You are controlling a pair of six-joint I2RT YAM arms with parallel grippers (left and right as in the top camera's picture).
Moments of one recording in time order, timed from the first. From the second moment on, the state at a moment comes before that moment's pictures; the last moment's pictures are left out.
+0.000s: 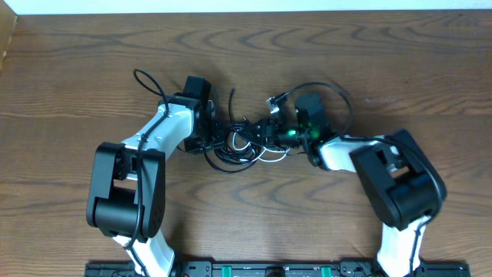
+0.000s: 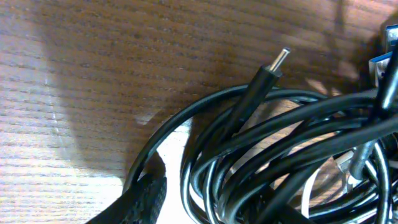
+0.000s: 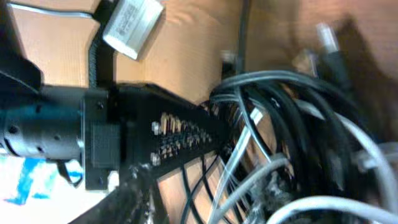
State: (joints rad) left arm -0.21 1.89 1.13 -0.73 0.23 -0.38; right arm 0.49 2.06 0.88 0.68 -0.90 0.98
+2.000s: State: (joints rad) left arm -0.23 1.89 1.13 -0.80 -0.14 -0.52; right arm 0.35 2.09 0.87 1.55 -1.05 1.44
